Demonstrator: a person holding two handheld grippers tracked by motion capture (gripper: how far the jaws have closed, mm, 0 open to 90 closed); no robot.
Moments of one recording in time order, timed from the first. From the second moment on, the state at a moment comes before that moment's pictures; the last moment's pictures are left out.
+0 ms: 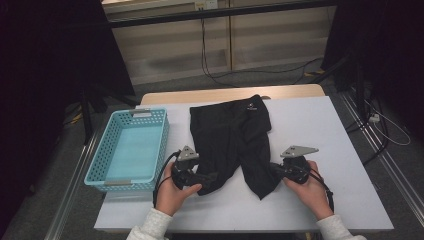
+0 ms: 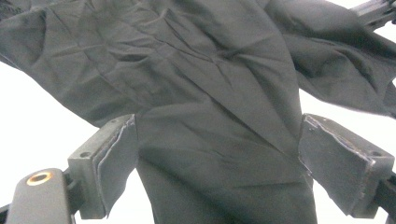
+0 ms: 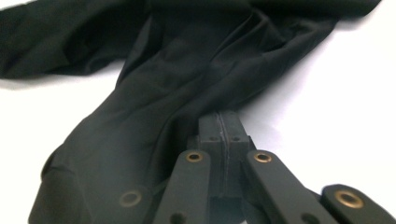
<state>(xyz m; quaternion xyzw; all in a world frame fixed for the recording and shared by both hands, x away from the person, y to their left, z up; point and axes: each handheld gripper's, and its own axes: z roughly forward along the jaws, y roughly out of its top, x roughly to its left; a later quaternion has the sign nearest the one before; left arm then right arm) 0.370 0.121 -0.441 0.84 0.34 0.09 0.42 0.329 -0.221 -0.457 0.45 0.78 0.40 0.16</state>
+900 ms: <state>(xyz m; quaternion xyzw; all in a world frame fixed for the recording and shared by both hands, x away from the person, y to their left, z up) 0.368 0.120 -0.439 0.84 0.34 0.08 0.42 0.295 -0.266 -0.432 0.47 0.76 0.40 0.20</state>
